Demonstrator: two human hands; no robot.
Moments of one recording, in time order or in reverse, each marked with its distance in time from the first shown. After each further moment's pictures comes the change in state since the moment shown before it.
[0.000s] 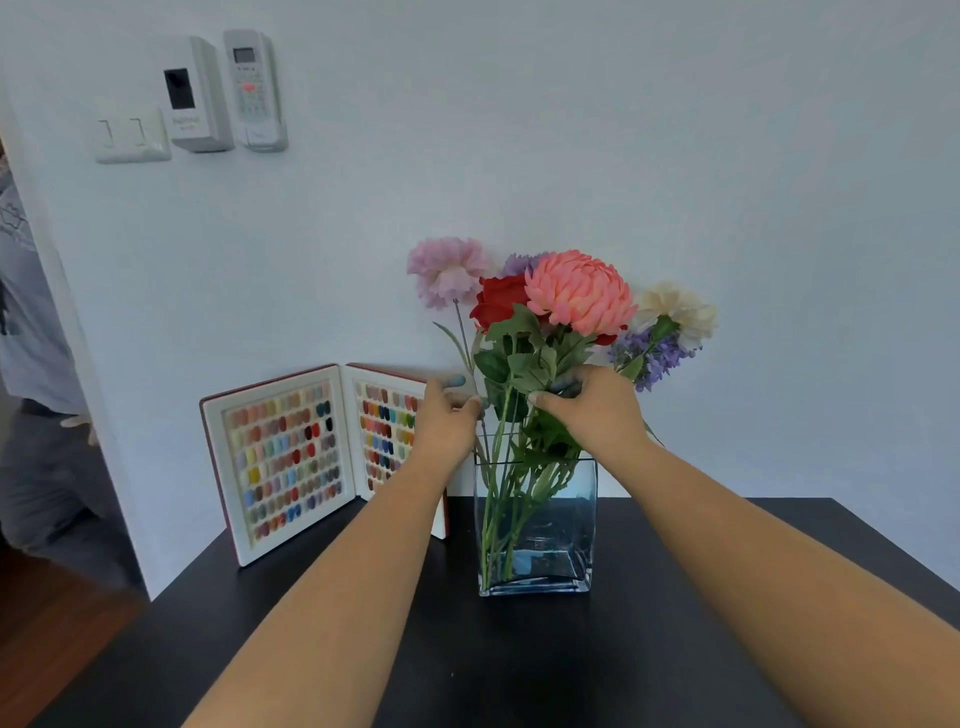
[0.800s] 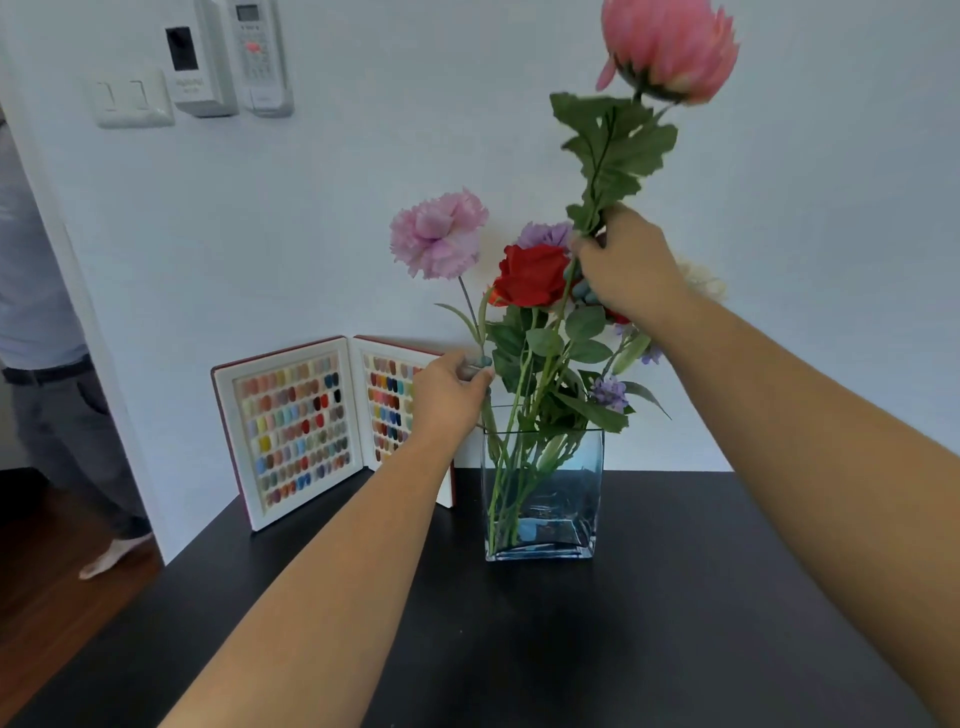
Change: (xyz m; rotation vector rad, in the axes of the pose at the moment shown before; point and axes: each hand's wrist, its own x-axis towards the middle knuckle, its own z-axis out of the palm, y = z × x) left_hand -0.010 0.007 -0.009 0.242 0.088 0.189; right_hand 0.038 -0.087 -0.070 -0.017 0.069 -0.202
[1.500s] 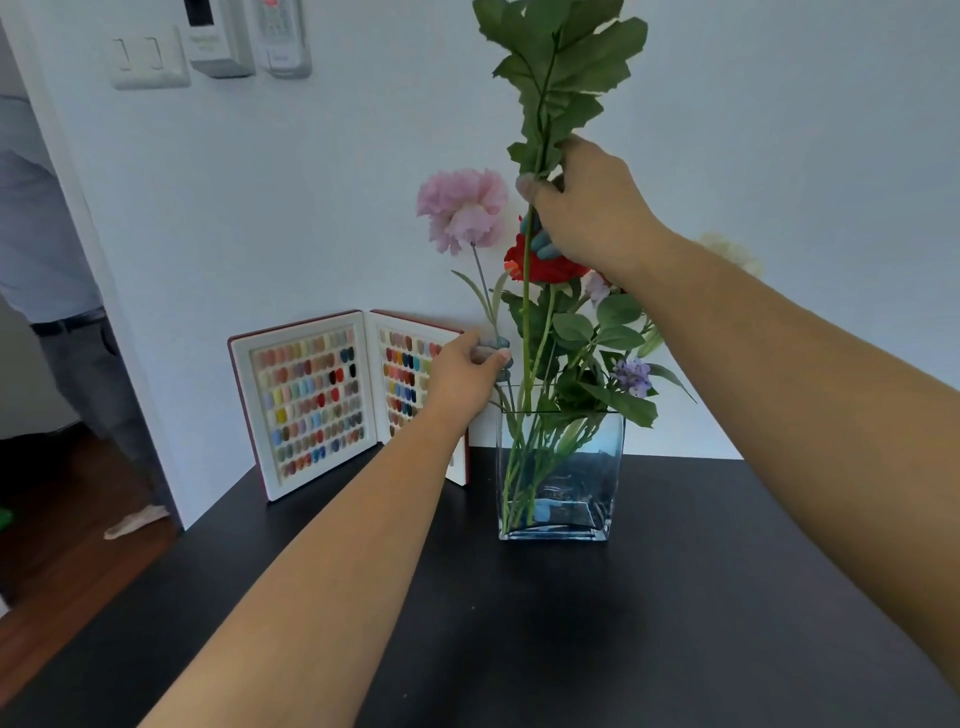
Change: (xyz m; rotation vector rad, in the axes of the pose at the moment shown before) left_hand -0.002 -0.006 -0.007 -0.149 -0.143 -0.140; right_hand -0.002 -0.063 0.020 0.100 -0.120 -0.117
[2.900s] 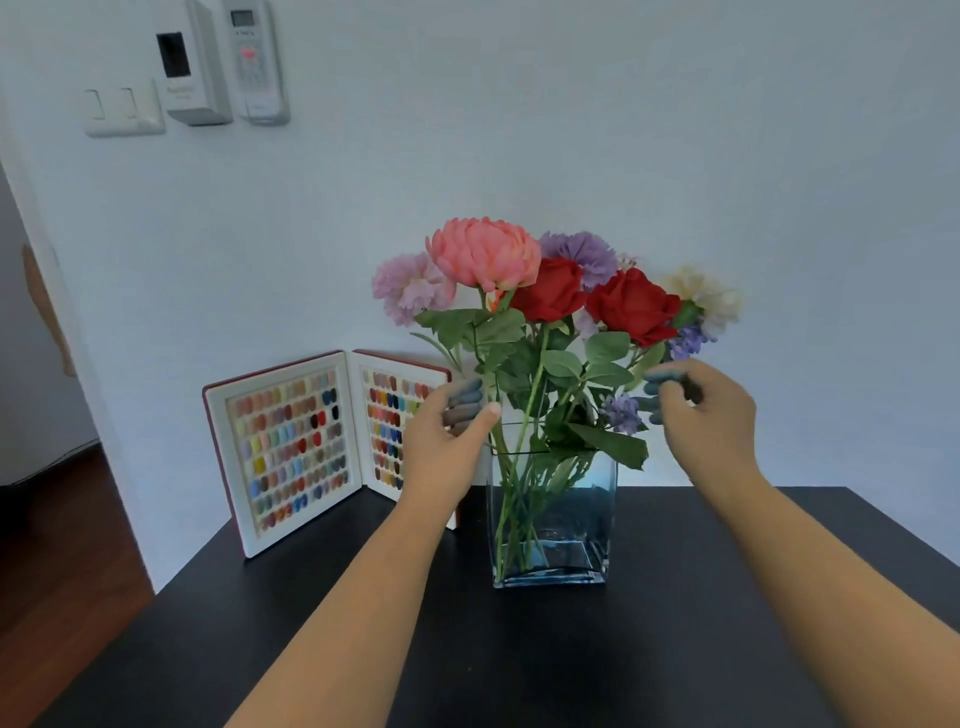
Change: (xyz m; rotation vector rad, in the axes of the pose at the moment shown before) left_hand -0.036 -0.009 -0.004 -0.248 0.090 0.133; right_hand -0.114 0.150 0.004 0.227 0.433 0.290
